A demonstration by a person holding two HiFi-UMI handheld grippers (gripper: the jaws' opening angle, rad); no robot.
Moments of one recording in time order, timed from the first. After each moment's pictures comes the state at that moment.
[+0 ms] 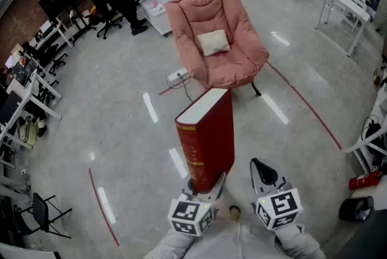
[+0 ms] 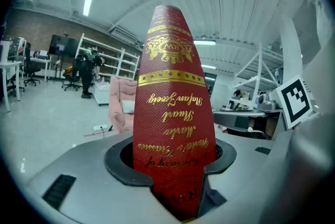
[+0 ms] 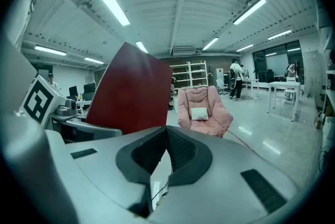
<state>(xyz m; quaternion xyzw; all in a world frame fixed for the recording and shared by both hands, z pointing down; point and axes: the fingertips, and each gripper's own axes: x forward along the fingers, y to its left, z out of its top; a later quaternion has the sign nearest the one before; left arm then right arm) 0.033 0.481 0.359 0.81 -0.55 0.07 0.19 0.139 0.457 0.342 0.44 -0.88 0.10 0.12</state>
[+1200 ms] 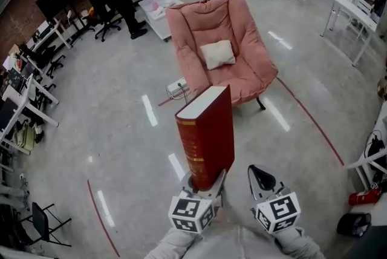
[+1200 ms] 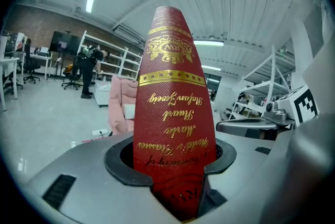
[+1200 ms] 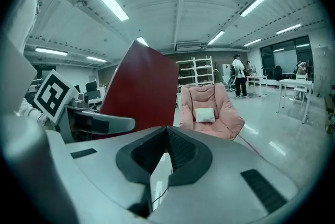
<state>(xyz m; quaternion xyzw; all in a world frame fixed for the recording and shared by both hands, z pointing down) -0.016 0.326 0.363 0.80 -0.56 0.06 0.21 0.084 0.323 0.350 0.41 -0.90 0.11 0.13</state>
